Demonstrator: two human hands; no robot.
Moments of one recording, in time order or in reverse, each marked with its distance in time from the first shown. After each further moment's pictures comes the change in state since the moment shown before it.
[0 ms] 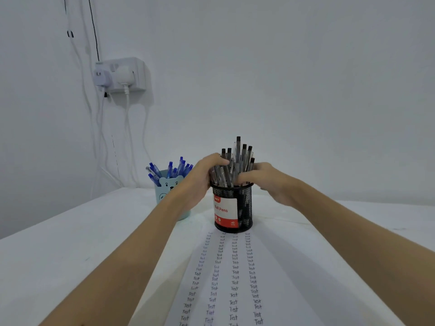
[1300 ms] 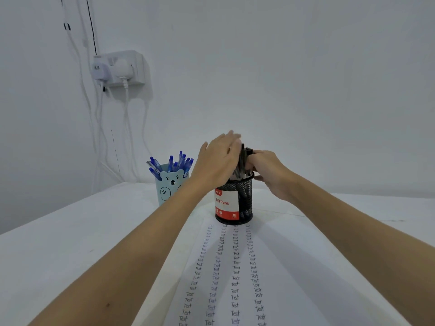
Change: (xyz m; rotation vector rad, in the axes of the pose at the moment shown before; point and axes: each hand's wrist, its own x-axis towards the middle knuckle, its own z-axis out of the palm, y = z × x) left_hand 0.007 0.011 0.027 0.898 0.222 0.424; right_hand -0.001 -0.006 0.007 0.154 0.164 -0.049
